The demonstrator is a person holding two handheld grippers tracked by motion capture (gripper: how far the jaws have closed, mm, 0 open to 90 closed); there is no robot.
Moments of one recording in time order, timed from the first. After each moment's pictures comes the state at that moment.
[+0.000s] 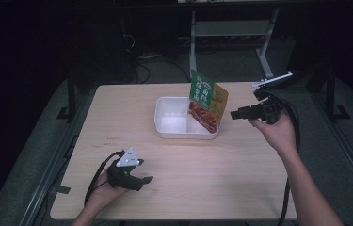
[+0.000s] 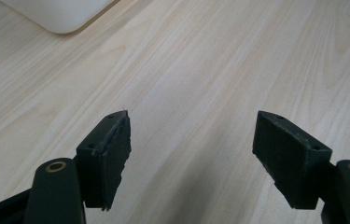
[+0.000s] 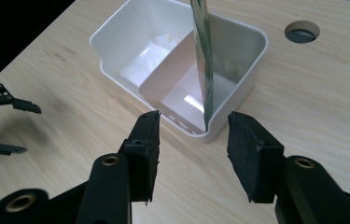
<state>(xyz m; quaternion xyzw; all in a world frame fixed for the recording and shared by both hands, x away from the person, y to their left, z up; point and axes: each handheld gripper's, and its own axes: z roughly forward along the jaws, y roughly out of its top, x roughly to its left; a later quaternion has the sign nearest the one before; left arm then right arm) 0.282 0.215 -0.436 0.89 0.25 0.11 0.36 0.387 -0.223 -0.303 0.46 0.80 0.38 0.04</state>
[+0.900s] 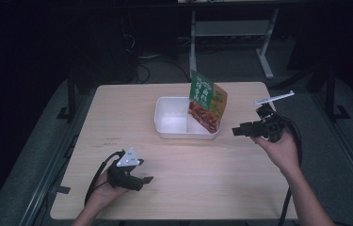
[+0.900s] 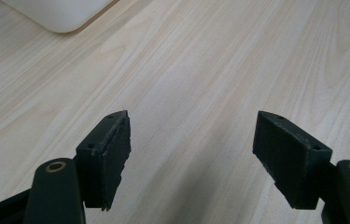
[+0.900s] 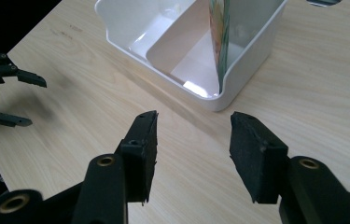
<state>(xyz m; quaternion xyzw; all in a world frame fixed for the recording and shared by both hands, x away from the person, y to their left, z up) 0.282 0.214 -0.437 0.89 0.25 0.11 0.36 0.358 -0.231 -0.338 0.46 0.80 0.39 0.02</state>
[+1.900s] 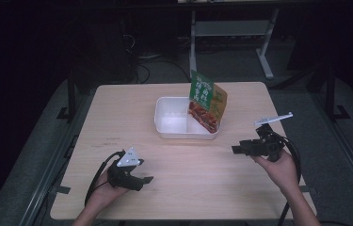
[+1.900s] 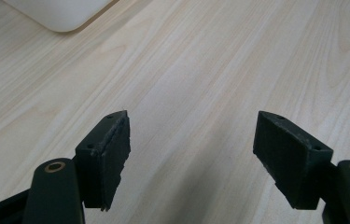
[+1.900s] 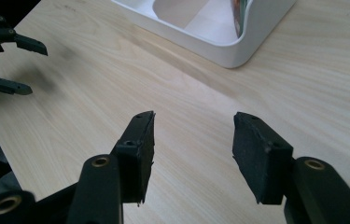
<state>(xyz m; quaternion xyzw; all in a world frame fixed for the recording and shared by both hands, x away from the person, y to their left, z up) 0.282 0.214 -0.437 0.89 0.25 0.11 0.36 0.327 -0.234 -0.383 0.46 0.80 0.39 0.00</state>
